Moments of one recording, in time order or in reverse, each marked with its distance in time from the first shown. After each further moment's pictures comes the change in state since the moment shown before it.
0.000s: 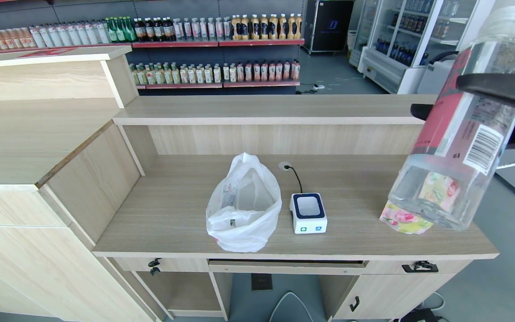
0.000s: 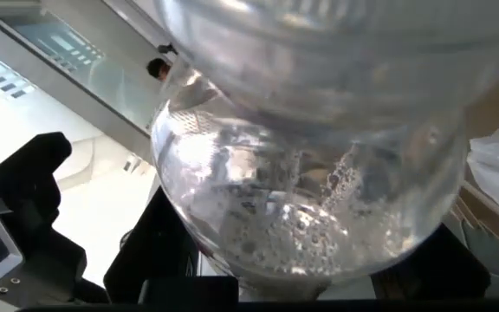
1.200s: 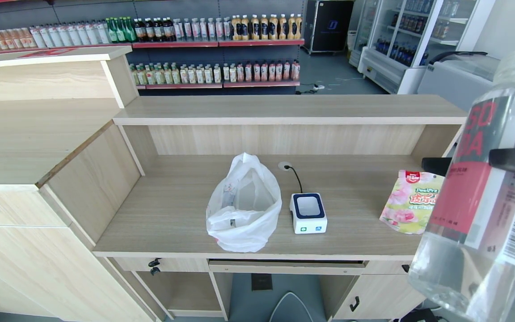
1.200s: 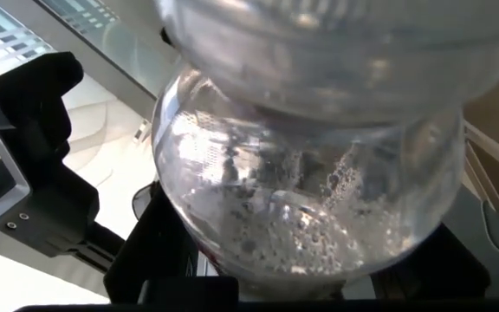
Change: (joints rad) left arm 0.000 0.000 0.000 0.000 0.000 0.000; right arm 0.086 -0.118 0.185 0.009 0.023 -0.092
